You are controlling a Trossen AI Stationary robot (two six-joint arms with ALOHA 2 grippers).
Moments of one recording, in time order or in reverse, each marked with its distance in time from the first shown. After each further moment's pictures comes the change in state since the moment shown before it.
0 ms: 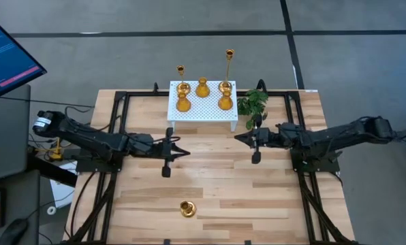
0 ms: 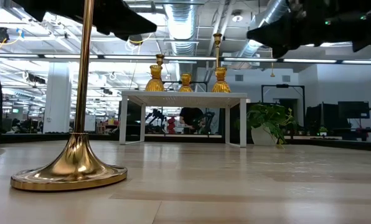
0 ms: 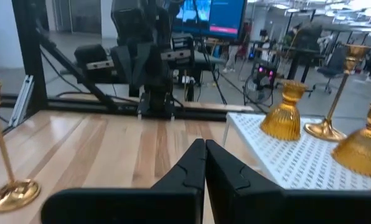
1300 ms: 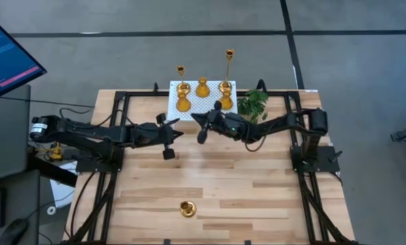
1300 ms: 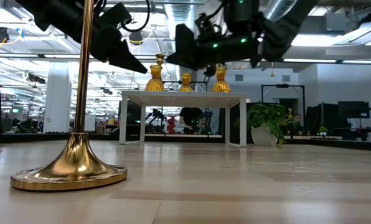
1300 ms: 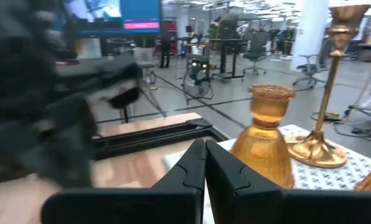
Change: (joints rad) left arm 0.210 -0.030 0.000 -0.260 -0.135 -0.052; right arm -0.130 0.891 0.628 0.292 0.191 0.133
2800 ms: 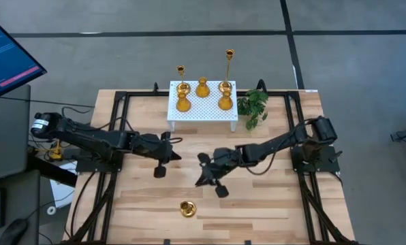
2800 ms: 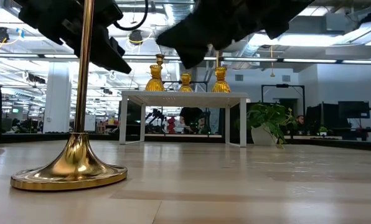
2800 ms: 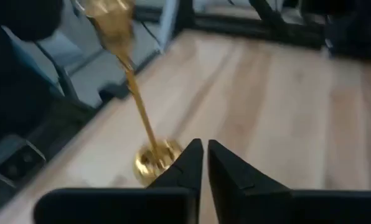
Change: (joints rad) left arm -0.142 0.000 0.000 -0.123 0.283 -0.134; right arm 0.323 -0.040 0.117 -0.634 -0.587 -0.077
